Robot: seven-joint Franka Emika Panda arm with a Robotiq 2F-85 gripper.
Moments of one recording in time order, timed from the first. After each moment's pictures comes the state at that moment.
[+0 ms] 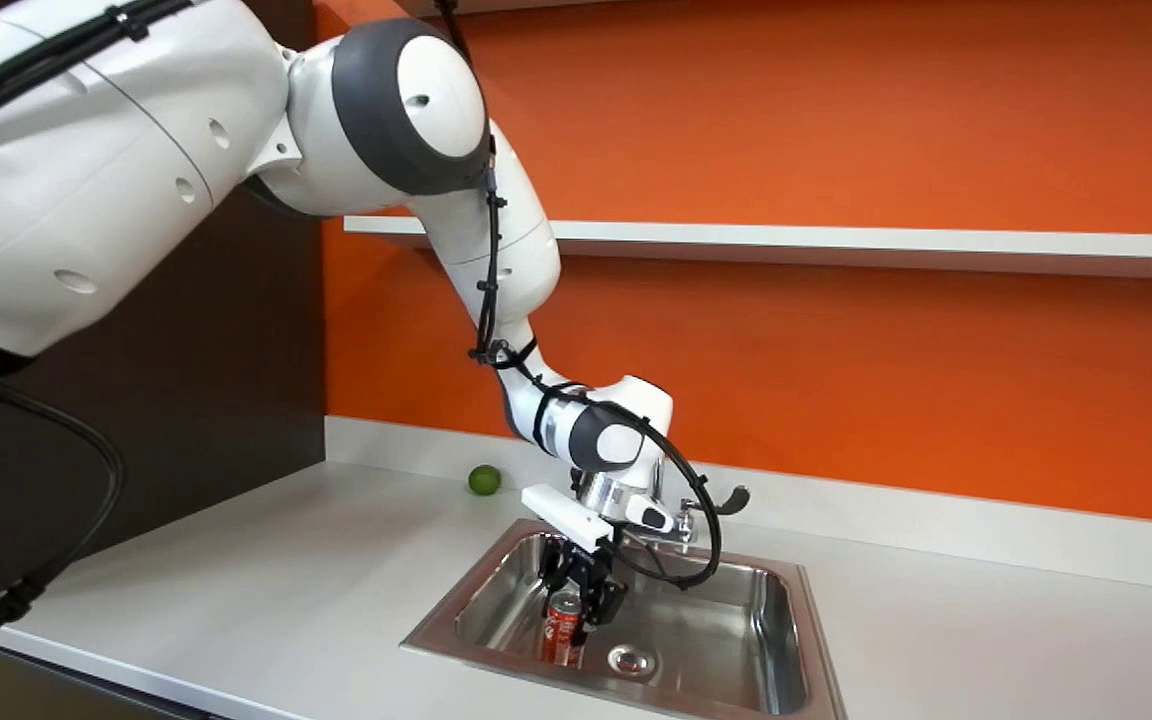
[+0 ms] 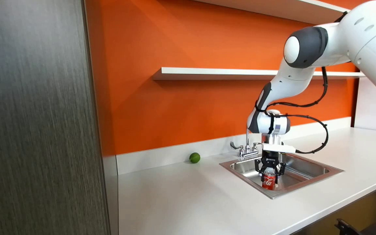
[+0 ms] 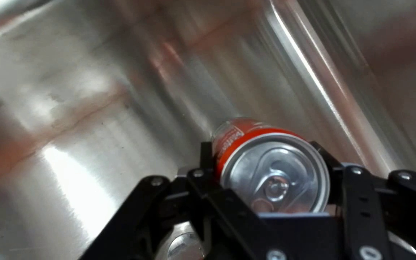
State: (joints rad) arm -0.23 0.73 -0.15 -1.83 0.31 2.25 -0.12
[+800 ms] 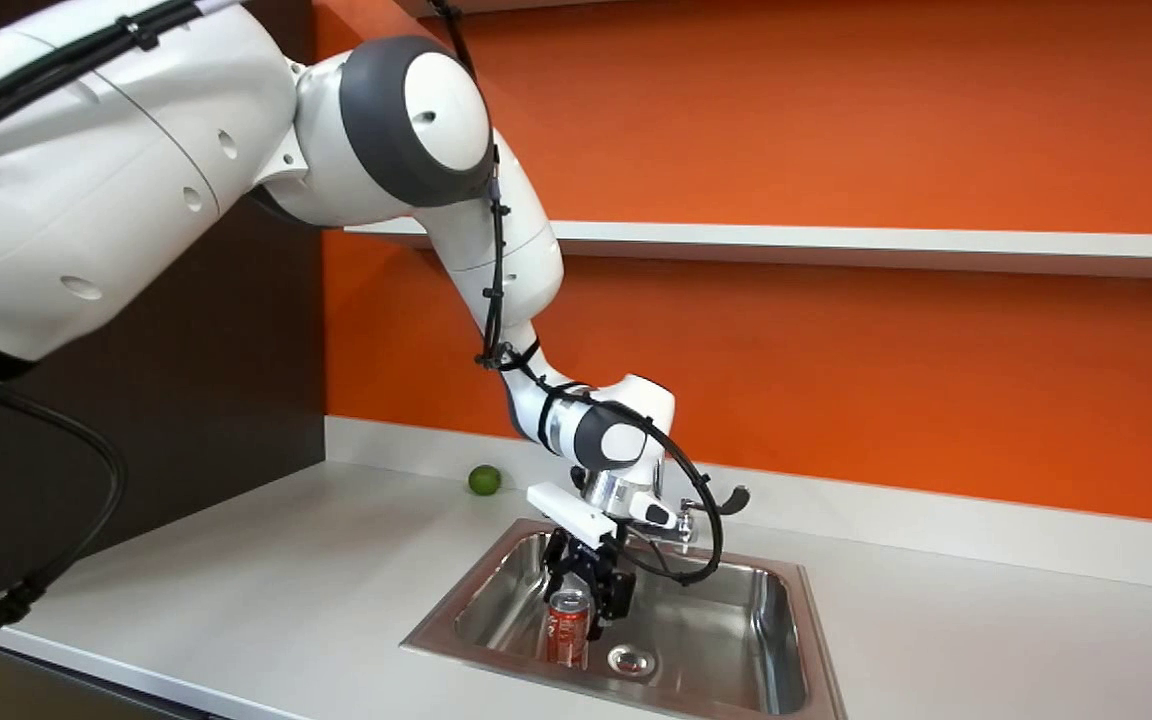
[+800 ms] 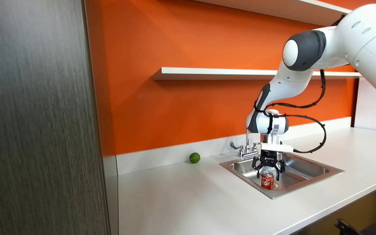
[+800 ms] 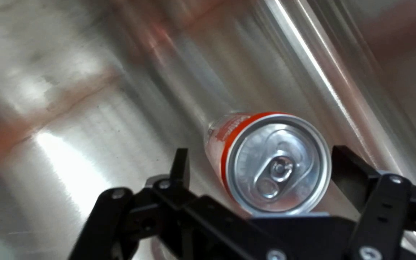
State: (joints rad) arm -0.23 0.75 -0.15 -1.78 0.30 2.25 -0.09
